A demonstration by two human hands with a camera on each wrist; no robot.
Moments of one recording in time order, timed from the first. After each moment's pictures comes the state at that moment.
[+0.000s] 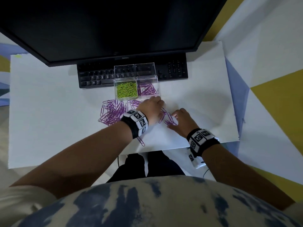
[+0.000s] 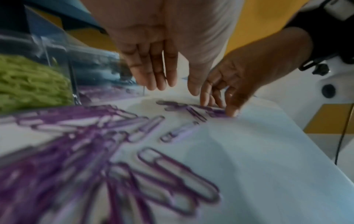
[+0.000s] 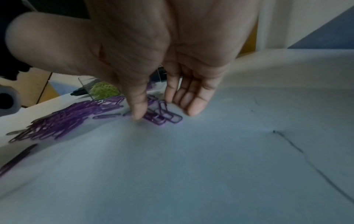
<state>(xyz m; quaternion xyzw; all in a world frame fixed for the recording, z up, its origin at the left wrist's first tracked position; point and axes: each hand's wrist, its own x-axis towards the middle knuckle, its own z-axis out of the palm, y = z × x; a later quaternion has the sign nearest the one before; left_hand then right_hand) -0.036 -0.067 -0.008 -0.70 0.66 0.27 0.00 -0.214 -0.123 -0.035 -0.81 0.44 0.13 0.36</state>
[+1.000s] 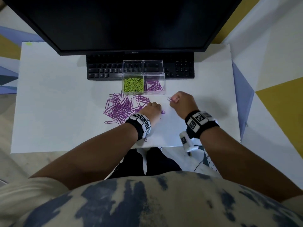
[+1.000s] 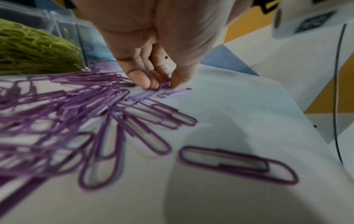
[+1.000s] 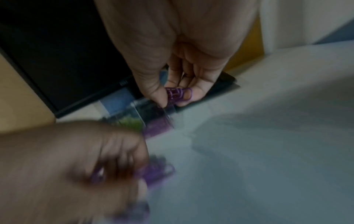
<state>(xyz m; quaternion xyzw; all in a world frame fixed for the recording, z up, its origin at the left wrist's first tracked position) -0.049 -0.047 -0.037 -0.75 0.55 0.35 0.07 -0.159 -0.145 0.001 -0.77 0.49 0.00 0.40</state>
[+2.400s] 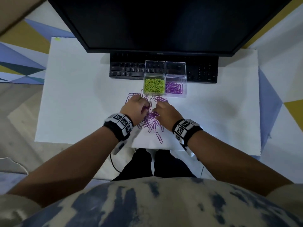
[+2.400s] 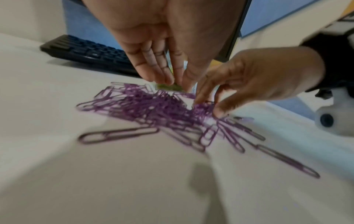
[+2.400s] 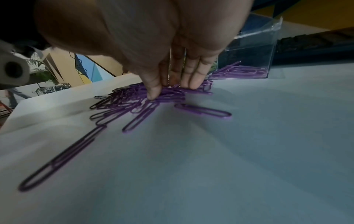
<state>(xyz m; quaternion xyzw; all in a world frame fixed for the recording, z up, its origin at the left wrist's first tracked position) 0.047 0.040 -0.019 -0.83 0.47 0.26 -0.15 -0.088 -0.071 -0.036 -0.94 0.17 0.12 0.26</state>
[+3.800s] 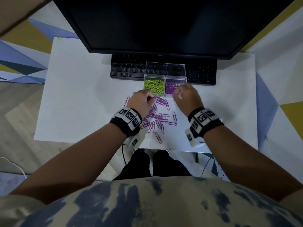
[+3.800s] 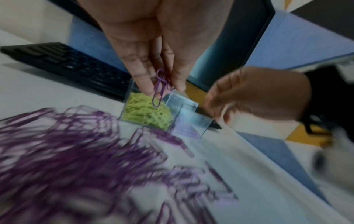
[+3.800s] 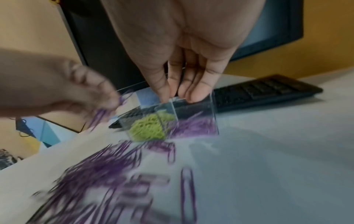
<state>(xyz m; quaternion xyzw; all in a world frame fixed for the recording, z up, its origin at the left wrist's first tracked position) 0.037 0.011 0.008 -0.85 0.39 0.26 -0.25 -0.098 -0.130 0.010 -0.87 0.38 -0.02 0.31</state>
